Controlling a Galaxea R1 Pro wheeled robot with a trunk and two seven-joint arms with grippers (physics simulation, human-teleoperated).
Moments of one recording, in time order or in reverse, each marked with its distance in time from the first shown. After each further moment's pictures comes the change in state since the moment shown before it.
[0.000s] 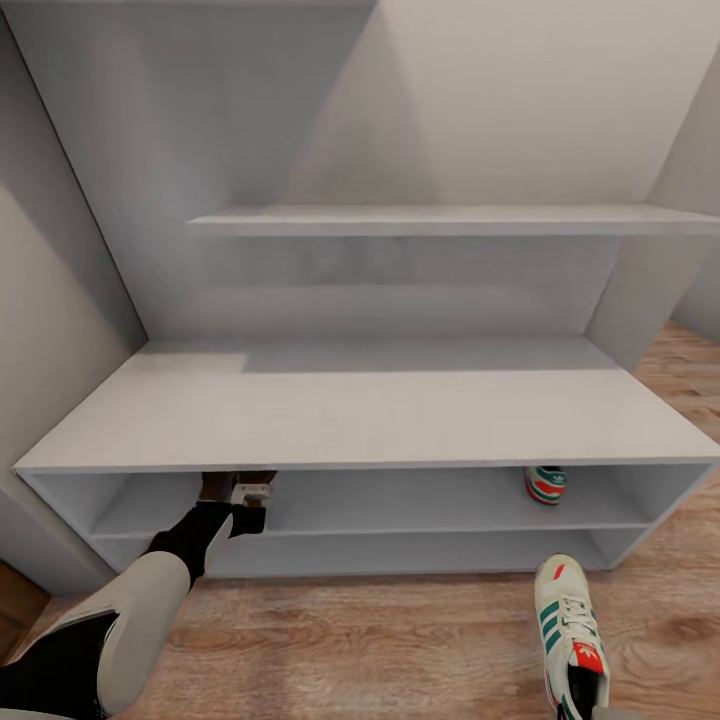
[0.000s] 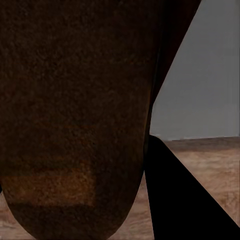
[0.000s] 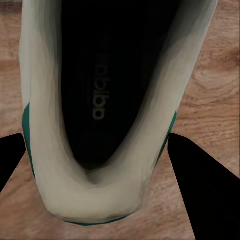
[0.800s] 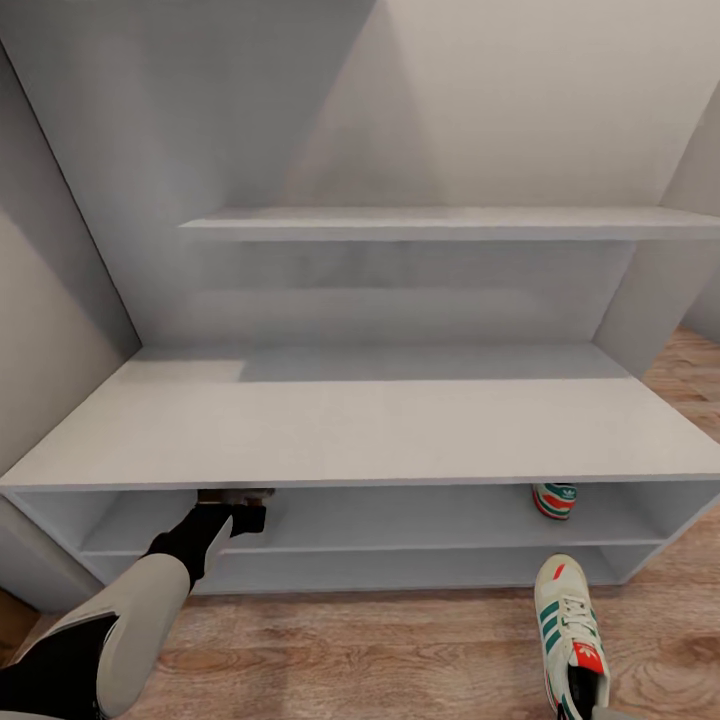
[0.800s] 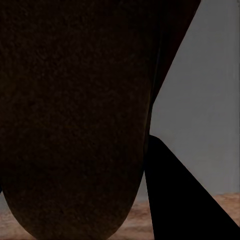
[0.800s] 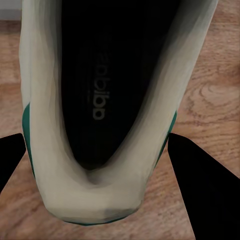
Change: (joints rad) left arm 0.006 0.000 0.000 0.000 0.000 -0.040 -0.001; right arm 0.001 0.000 0.000 0.000 0.000 0.000 0.000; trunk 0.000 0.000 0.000
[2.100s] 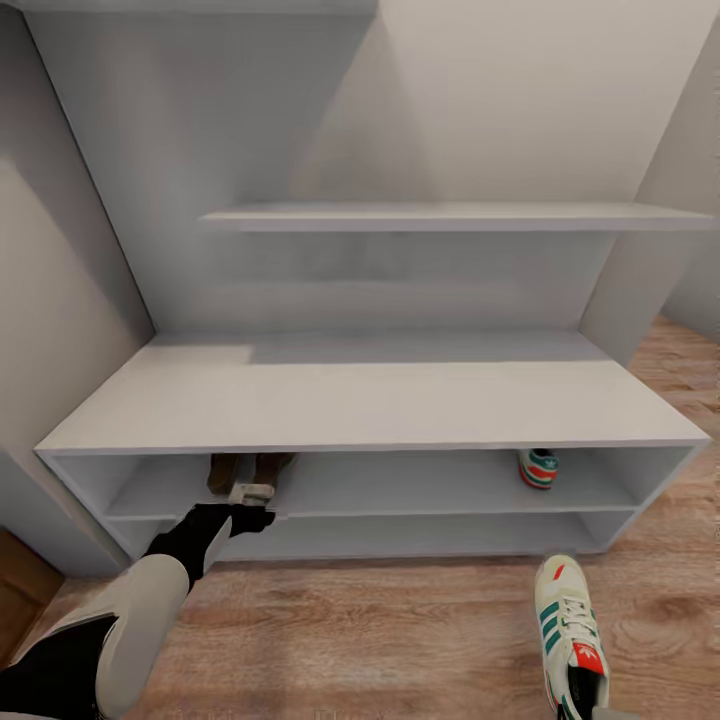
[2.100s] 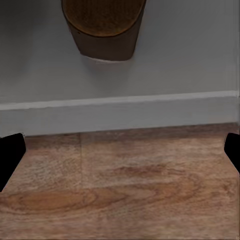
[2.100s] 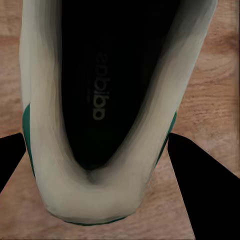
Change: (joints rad) left arm 0.002 0.002 -0.001 -0.004 -0.003 -0.005 0.000; right arm -0.001 0.000 0.000 0.001 0.000 0.000 0.000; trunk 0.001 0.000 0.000
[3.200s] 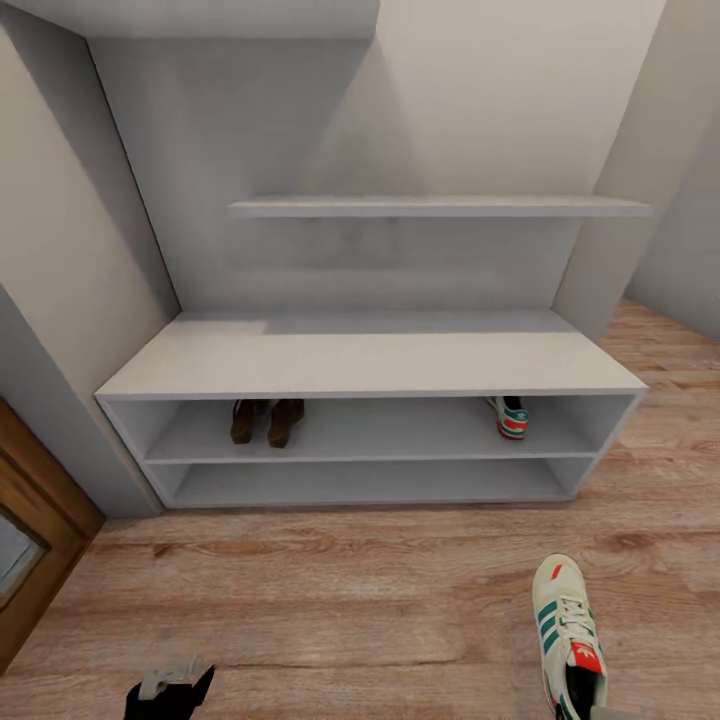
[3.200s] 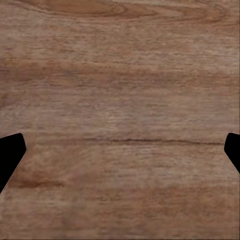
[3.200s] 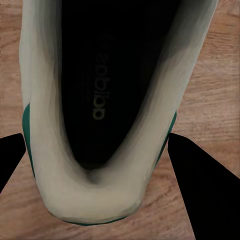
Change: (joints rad) left arm 0.571 0.153 0.010 -0.002 0.254 -0.676 -0.195; right arm 0.000 0.002 0.004 0.000 0.003 -0.001 0.004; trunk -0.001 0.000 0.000
